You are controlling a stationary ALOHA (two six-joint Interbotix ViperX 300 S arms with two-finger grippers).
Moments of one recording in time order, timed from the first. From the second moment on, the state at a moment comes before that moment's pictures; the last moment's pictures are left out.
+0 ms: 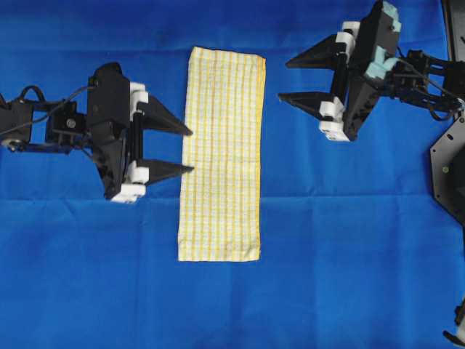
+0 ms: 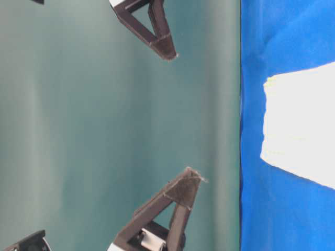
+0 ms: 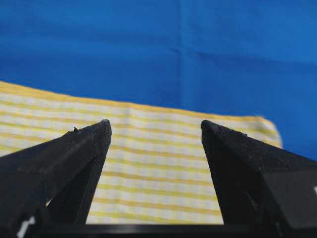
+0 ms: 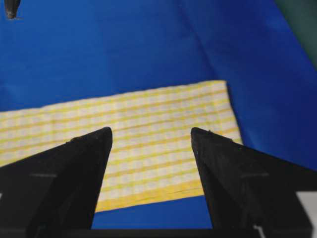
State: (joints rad) left arm 0.03 -0.22 0.82 -0.06 -0.16 -0.04; right arm -0.28 -0.39 0.91 0.20 -0.09 -0.04
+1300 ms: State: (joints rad) left arm 0.47 0.35 0.67 -0.05 -0.42 0.01; right arm -0.51 0.23 0.67 0.31 -0.09 -0.04
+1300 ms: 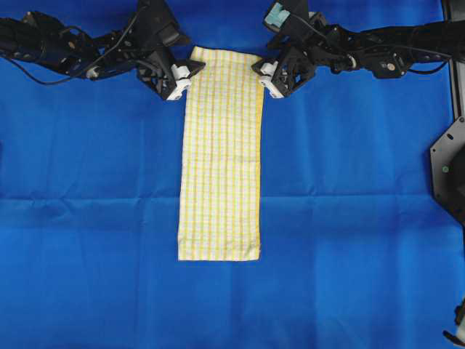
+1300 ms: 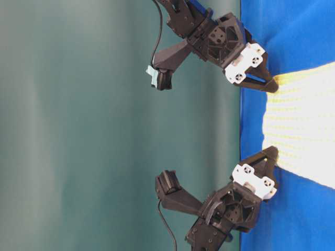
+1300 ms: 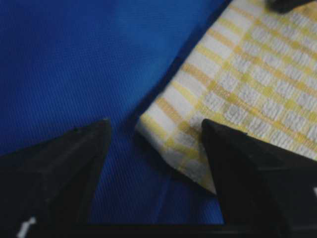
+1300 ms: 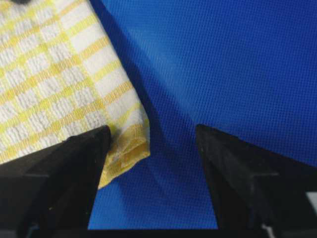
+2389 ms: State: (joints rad) left arm 0.46 0.26 0.68 -0.05 -0.37 0.01; right arm -0.51 0.14 0.68 0.32 -0.10 -0.05
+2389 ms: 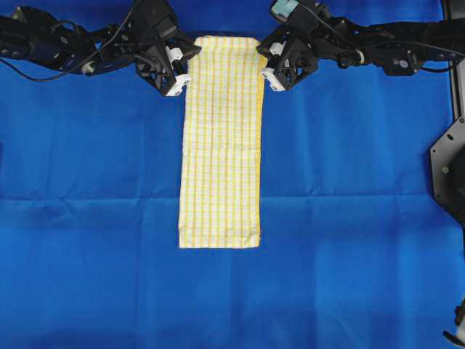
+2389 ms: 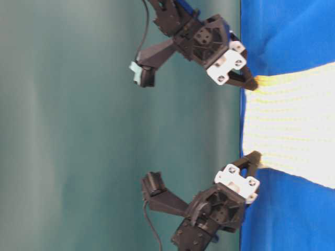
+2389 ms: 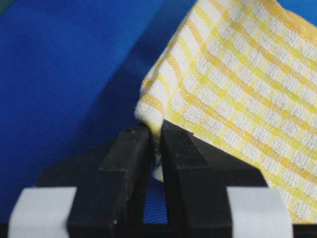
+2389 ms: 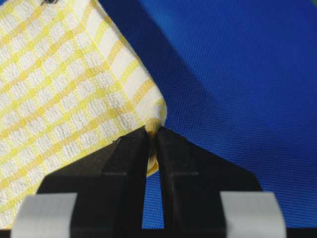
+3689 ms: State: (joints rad) left arm -0.10 0.02 0.89 -0.06 -0.36 -0.10; right arm 0.05 -0.09 0.86 0.50 -0.14 -0.04
